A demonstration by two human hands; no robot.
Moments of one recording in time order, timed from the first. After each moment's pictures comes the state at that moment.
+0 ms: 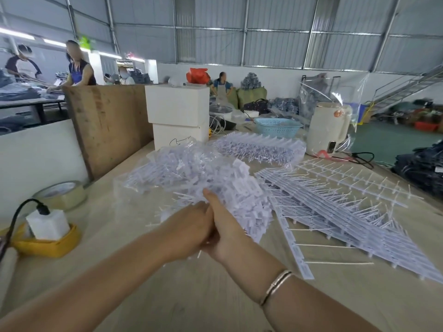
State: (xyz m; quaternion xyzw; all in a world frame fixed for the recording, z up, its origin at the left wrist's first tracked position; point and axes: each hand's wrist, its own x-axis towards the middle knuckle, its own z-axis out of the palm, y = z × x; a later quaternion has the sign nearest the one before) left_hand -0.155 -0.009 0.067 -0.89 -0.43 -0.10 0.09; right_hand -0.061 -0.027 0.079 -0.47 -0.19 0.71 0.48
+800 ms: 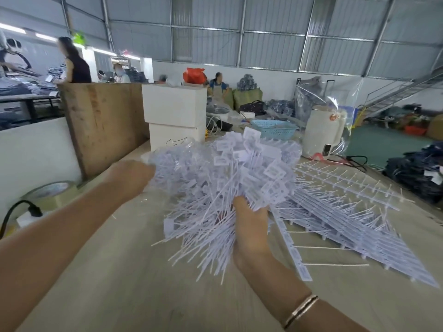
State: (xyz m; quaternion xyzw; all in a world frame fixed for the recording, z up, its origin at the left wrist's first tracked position) left_hand -0.251 0.065 0.122 -0.73 -0.63 0.01 0.26; right_hand -0.030 -0.040 0.082 -0.46 -0.29 0.49 0.69
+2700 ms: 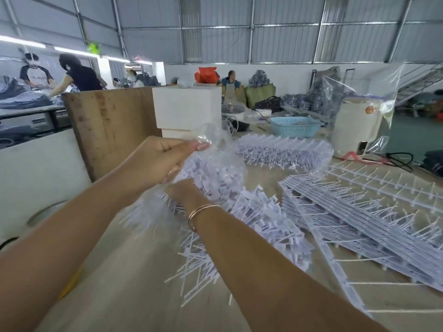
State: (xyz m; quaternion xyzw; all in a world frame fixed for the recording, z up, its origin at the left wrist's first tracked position) left_hand -0.224 0.047 0.184 -0.74 -0.44 -0.43 -0.29; right_hand -0.173 0.158 0.089 -0.64 -0.55 0.46 0.29
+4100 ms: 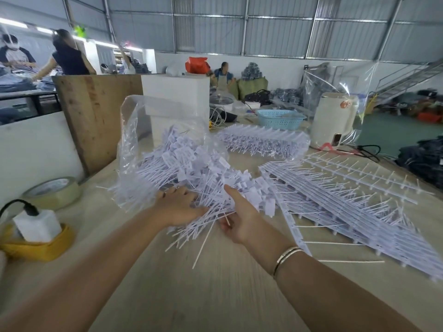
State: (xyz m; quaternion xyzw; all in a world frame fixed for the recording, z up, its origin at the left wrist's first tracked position) left_hand -0.182 0.071 0.052 -0.78 -0.62 0.01 -0.03; right_hand -0.024 0.021 0.067 -0.53 -0.18 0.68 0.48
